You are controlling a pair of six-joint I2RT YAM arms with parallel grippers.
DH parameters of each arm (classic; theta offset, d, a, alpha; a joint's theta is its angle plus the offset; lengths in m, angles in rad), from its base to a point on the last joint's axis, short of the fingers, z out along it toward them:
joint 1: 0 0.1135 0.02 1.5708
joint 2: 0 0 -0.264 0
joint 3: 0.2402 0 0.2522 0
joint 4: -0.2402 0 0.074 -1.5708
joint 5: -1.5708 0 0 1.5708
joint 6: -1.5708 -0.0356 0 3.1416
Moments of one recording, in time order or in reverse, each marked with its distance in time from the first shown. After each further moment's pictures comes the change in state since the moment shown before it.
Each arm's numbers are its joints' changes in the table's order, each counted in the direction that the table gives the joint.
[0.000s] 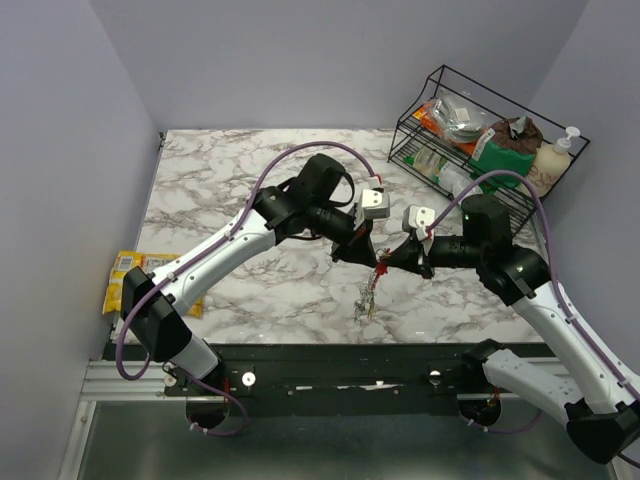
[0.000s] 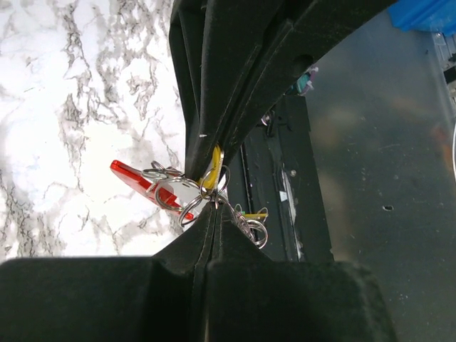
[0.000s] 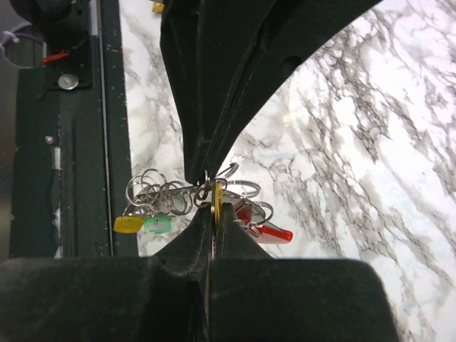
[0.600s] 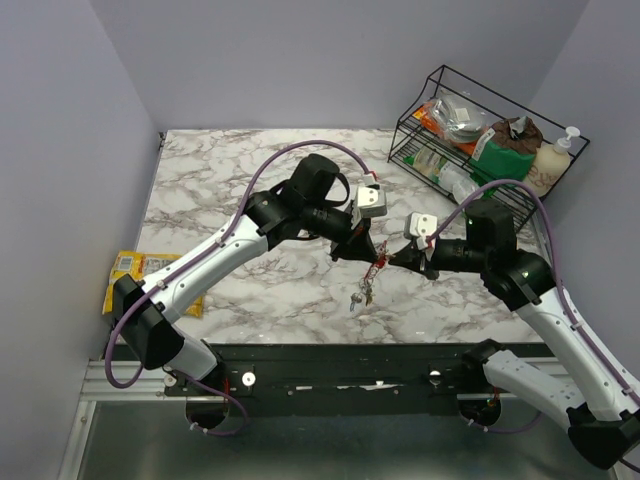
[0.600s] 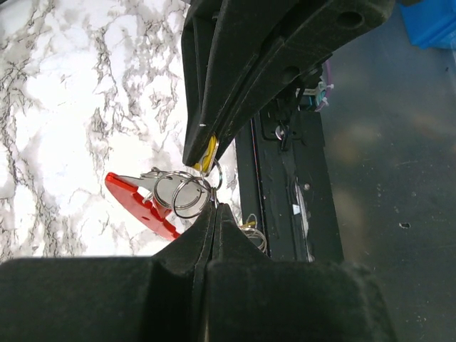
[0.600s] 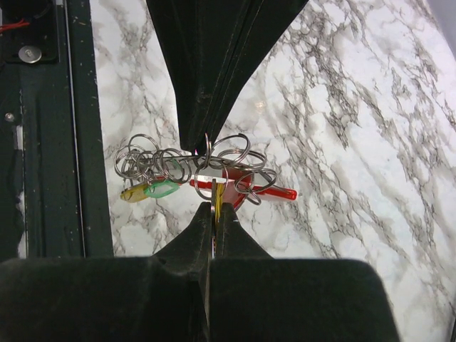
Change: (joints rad) left arm 0.003 0.058 -0.042 0.088 0.050 0.047; right arm 0.001 0.040 -0.004 -0.048 -0.101 0.100
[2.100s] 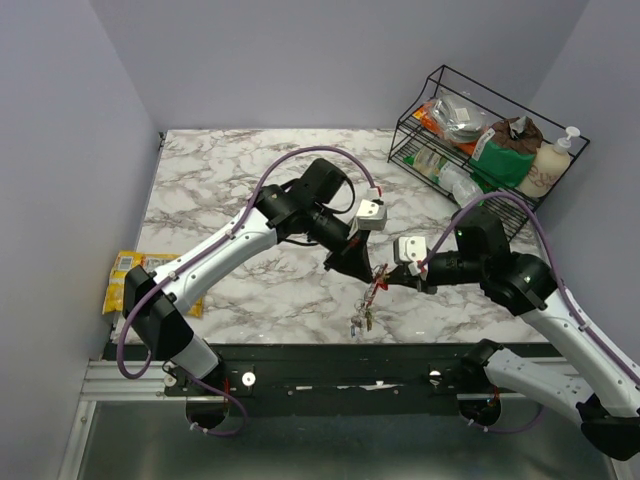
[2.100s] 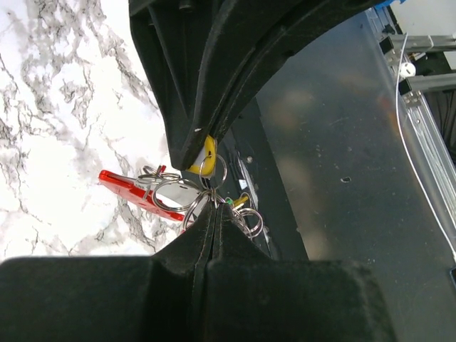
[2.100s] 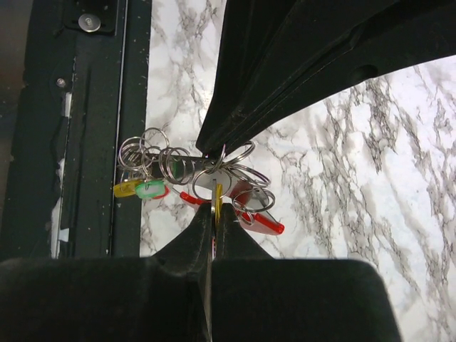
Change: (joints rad) left arm -0.004 -0.068 0.060 -0.237 -0.215 -0.188; right arm 0.164 -0.003 0.055 -0.138 -0.022 0.093
